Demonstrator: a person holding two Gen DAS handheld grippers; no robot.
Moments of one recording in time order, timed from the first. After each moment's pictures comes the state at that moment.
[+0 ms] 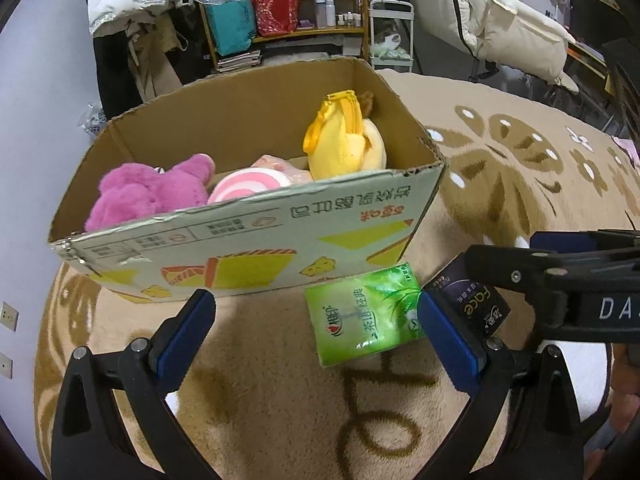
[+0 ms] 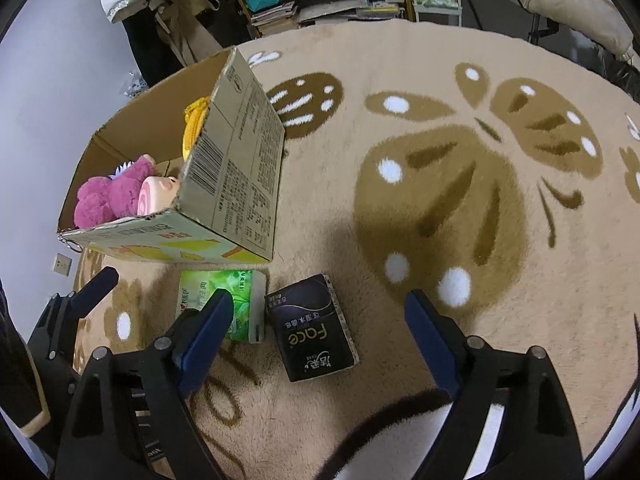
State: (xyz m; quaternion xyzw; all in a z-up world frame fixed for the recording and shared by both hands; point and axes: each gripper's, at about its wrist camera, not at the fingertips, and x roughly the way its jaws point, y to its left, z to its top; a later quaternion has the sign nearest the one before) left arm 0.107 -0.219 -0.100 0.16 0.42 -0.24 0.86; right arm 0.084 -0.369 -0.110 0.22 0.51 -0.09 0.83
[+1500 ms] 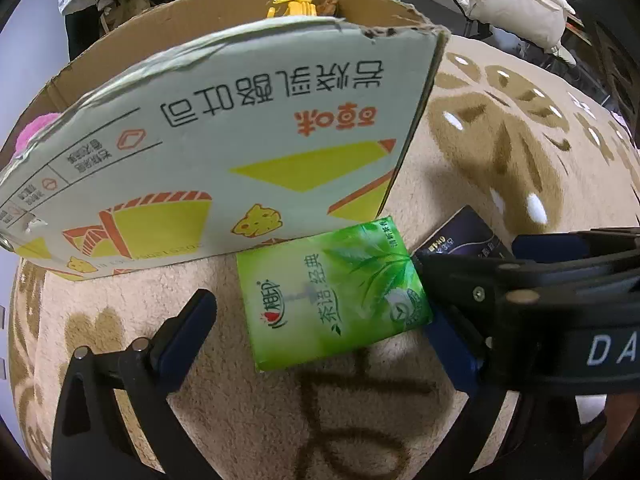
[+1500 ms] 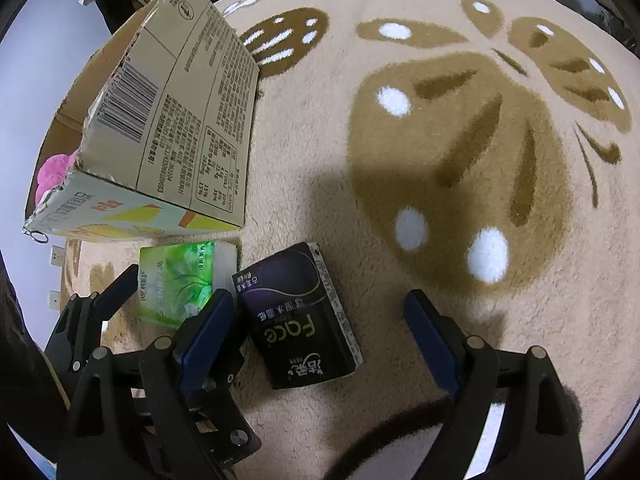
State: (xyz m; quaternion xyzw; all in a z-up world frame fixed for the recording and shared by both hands) left arm 0.112 -0.245 -0.152 0.17 0.48 -0.25 0.82; right arm 0.103 -0.370 -0.155 0.25 0.57 -0.08 0.78
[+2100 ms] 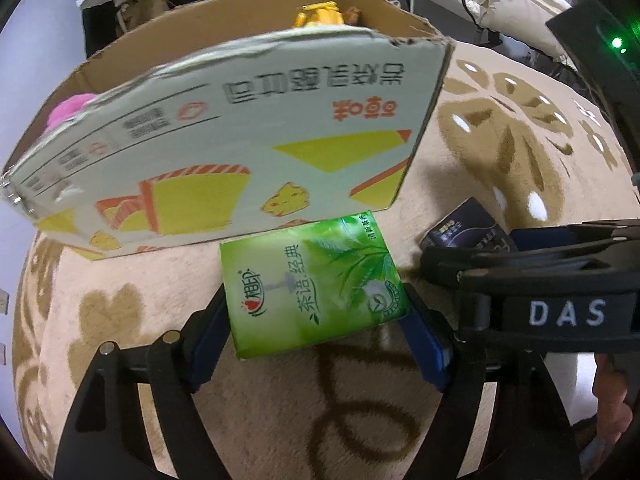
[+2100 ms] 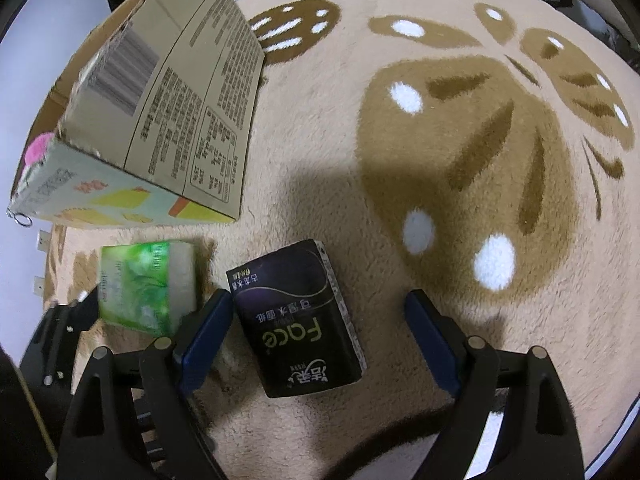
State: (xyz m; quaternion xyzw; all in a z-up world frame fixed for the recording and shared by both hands) left arm 0.099 -0.225 -0.144 0.17 0.47 -0.23 0.84; right arm 0.111 -0.359 -0.164 0.21 0.58 -0.08 0.78
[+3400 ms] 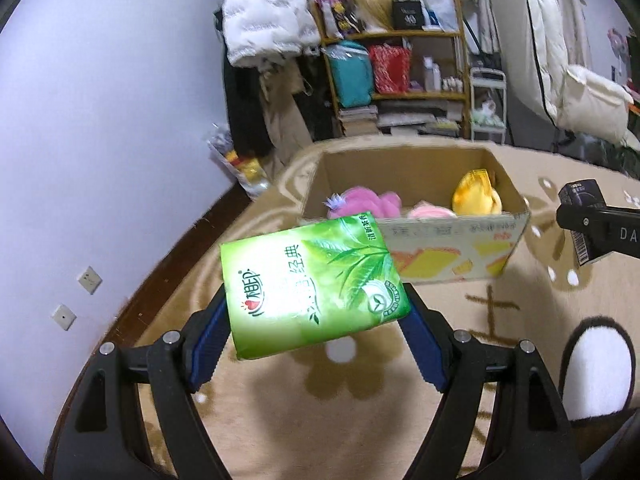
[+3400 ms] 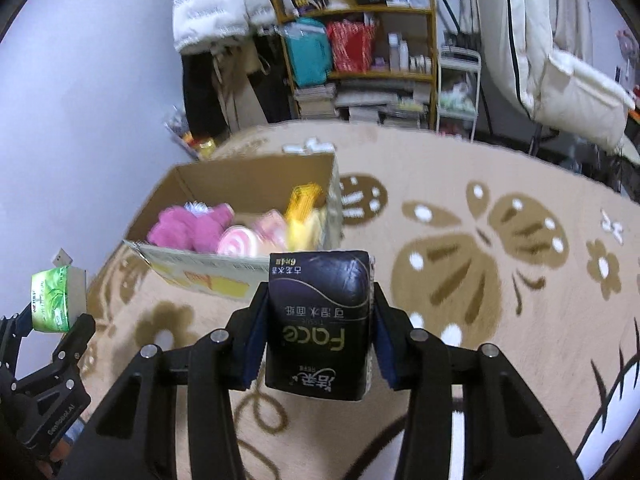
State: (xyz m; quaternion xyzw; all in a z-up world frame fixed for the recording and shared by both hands) left arm 0.047 -0.082 -0.010 0.13 0.31 -0.07 0.94; right arm 0.056 -0.306 -0.016 0.11 0.38 -0.09 0.91
